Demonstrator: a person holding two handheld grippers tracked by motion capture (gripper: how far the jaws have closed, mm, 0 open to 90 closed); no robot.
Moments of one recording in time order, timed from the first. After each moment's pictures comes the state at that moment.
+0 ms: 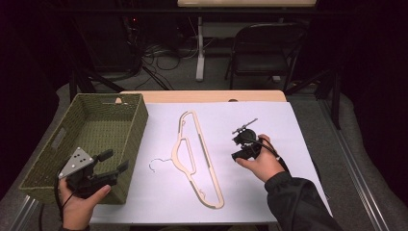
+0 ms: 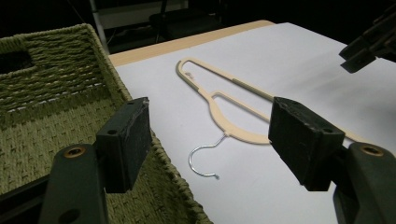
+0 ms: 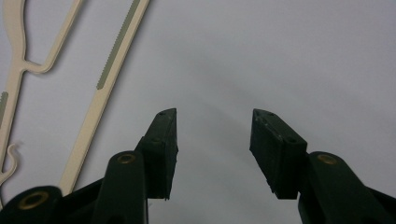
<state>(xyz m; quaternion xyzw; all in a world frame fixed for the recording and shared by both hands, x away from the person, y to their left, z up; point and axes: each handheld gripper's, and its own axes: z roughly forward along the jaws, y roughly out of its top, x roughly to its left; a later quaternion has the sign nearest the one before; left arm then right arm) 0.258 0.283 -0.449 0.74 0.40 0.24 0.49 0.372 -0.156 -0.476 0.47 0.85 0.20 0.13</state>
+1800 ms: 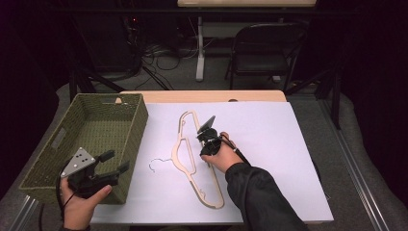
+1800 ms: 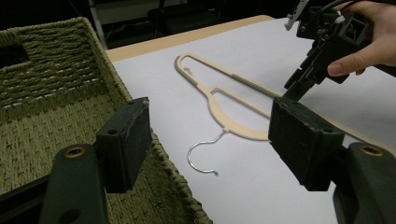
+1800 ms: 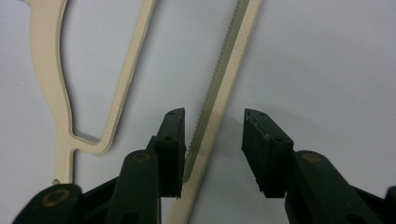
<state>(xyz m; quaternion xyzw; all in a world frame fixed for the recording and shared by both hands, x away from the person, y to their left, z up) 0.260 0.283 -0.452 0.74 0.40 0.23 0.48 0.416 -0.054 -0.516 0.49 0.86 0.13 0.05</state>
